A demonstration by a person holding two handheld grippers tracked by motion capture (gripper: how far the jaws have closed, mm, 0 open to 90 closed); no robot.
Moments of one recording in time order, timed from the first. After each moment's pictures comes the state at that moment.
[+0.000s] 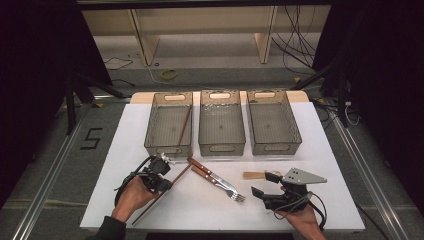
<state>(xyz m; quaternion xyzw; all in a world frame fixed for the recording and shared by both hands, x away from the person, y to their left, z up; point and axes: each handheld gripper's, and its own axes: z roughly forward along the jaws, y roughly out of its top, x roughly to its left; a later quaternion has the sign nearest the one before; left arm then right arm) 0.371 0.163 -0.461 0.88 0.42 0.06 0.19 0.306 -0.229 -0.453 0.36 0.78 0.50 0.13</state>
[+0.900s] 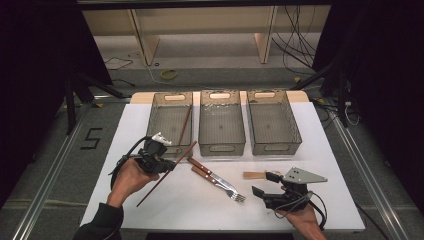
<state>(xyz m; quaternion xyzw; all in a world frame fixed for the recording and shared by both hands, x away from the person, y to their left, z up) 0.391 0.167 -0.399 0.87 0.40 0.08 0.28 0.308 -0.231 -0.453 0.37 0.77 0.50 0.13</state>
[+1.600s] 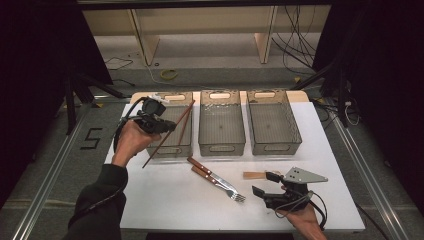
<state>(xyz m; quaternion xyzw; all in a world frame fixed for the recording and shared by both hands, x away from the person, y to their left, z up) 0.461 0.169 -0.336 0.84 0.41 0.14 0.33 0.308 -0.232 -0.453 0.37 0.77 0.50 0.13</state>
